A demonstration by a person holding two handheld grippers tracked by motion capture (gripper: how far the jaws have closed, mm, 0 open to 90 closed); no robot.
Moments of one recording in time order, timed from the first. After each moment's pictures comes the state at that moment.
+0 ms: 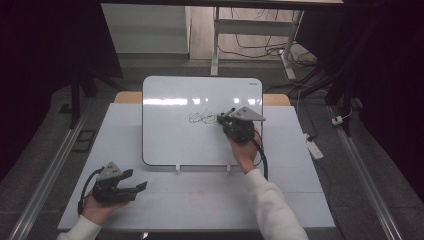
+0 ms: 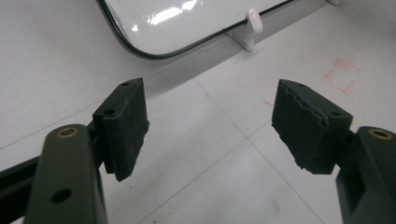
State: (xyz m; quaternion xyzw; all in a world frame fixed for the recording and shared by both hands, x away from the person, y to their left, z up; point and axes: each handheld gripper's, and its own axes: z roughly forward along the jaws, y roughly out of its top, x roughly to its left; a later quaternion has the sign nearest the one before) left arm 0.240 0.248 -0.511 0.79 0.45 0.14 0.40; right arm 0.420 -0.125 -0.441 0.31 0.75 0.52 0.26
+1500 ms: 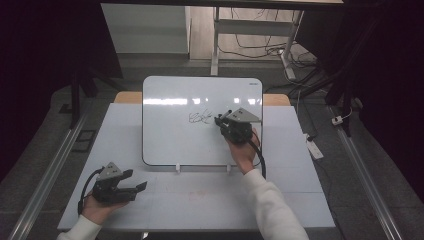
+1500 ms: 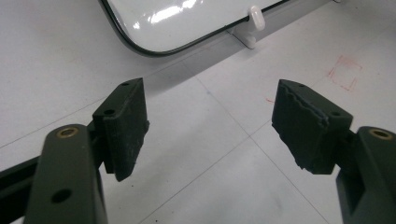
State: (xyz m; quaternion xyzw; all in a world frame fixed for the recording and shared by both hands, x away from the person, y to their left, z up) left arm 0.240 0.248 -0.512 0.79 0.45 0.14 0.40; right arm 0.420 -0.125 -0.442 0.30 0.75 0.52 0.27
